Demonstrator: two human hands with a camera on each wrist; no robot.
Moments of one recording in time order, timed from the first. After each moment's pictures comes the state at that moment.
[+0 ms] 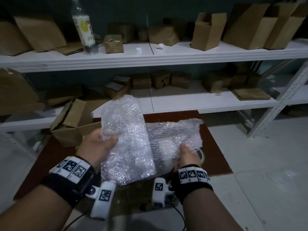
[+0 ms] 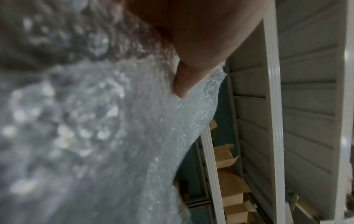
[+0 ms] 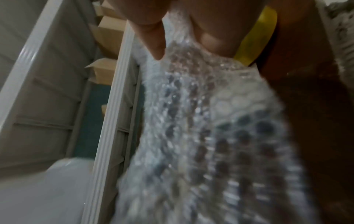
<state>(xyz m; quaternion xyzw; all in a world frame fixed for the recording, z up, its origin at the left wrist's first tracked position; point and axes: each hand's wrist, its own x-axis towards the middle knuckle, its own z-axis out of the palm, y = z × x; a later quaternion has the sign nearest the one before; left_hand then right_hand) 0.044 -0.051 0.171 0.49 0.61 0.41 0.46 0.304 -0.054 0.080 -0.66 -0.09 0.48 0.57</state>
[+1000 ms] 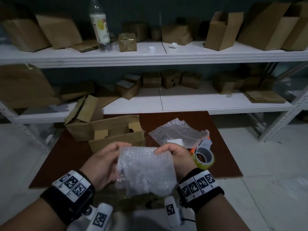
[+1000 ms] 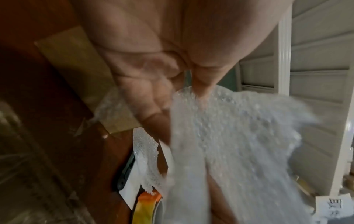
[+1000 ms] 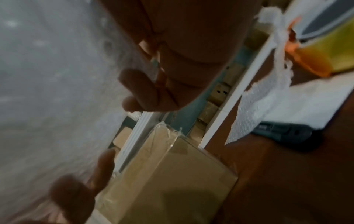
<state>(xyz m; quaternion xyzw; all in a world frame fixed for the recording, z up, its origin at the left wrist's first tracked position) 0.031 -0.092 0.154 0.39 0.50 0.40 0.67 0.266 -0.085 0.128 -0.45 -0.43 0.63 0.46</state>
